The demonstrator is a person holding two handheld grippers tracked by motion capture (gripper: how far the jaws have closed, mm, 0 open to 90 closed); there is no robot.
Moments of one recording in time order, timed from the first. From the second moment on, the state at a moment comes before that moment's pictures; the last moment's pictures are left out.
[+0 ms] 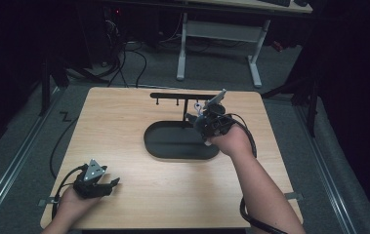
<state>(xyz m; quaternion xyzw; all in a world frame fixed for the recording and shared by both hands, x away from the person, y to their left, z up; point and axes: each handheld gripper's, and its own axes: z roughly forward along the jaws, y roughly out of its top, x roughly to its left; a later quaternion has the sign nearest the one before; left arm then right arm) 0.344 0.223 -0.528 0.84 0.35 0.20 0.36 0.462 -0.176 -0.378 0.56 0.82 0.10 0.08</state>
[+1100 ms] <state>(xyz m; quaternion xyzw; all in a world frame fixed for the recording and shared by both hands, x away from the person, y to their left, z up) 0.346 0.215 -0.530 0.85 0.34 0.19 0.35 0.441 -0.198 -0.401 0.58 0.80 0.15 0.07</state>
